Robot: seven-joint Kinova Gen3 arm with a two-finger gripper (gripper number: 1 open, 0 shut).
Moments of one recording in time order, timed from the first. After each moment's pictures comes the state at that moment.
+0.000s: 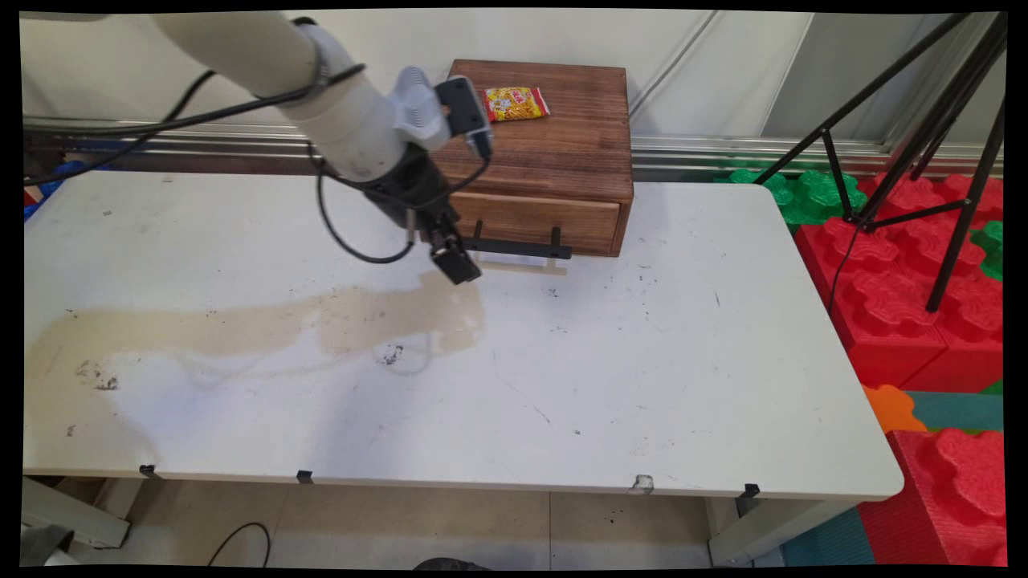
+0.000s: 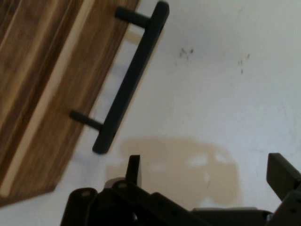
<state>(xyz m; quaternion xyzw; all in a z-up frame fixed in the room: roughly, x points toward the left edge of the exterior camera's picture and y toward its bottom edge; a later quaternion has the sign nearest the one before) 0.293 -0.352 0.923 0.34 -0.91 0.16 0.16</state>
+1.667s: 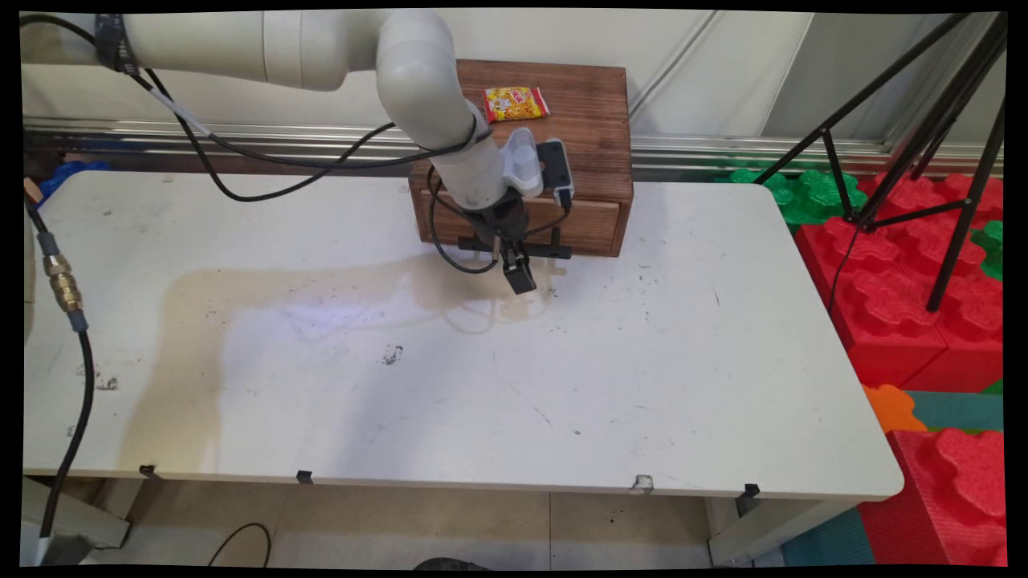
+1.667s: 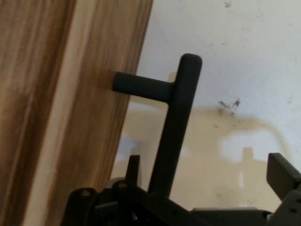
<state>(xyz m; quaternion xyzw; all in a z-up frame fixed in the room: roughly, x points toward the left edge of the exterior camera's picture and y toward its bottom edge) 0.249 -0.469 0.819 0.26 -0.95 0.15 0.13</state>
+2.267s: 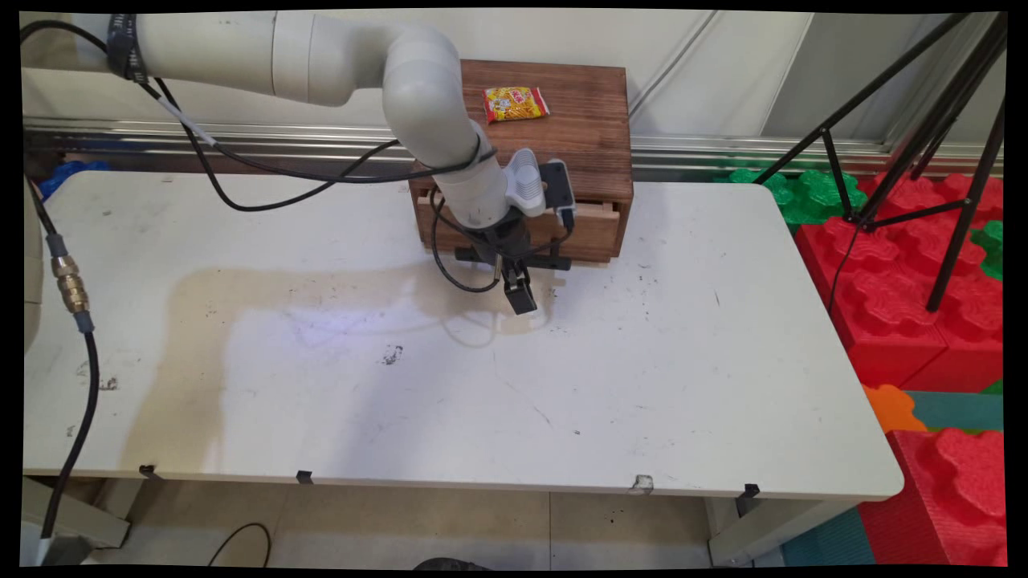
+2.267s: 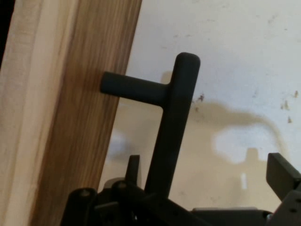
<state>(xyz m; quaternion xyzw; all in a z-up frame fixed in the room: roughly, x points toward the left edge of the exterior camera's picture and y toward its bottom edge) 0.239 -0.456 0.805 0.26 -0.95 0.12 0.12</state>
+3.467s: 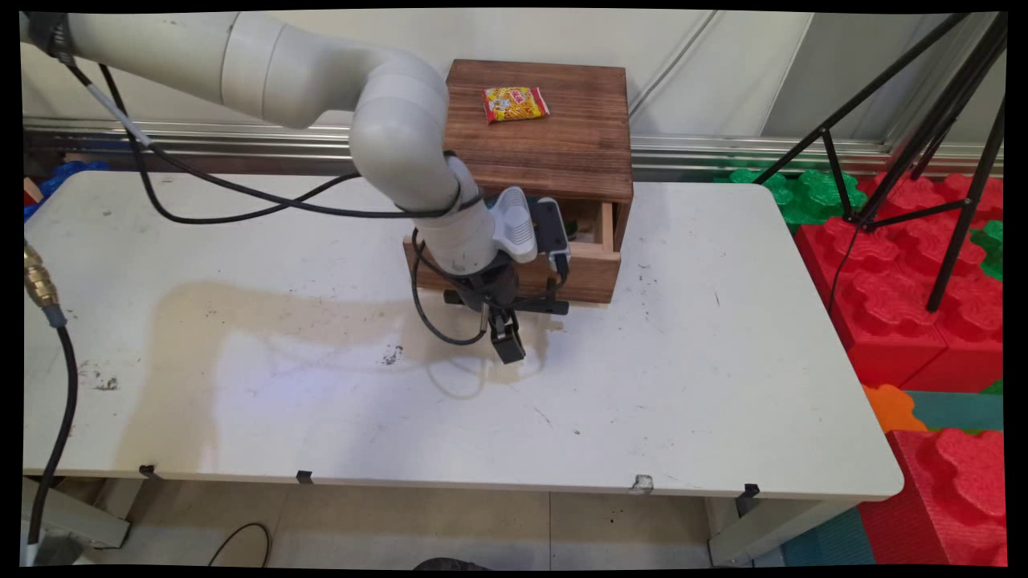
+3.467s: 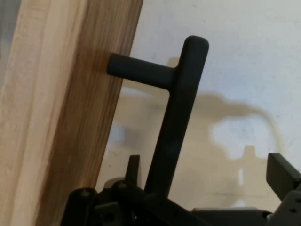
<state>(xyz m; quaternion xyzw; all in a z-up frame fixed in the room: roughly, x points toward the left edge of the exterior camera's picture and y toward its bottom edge) 0.218 -0.382 0.810 0.28 -0.95 0.10 0.11</state>
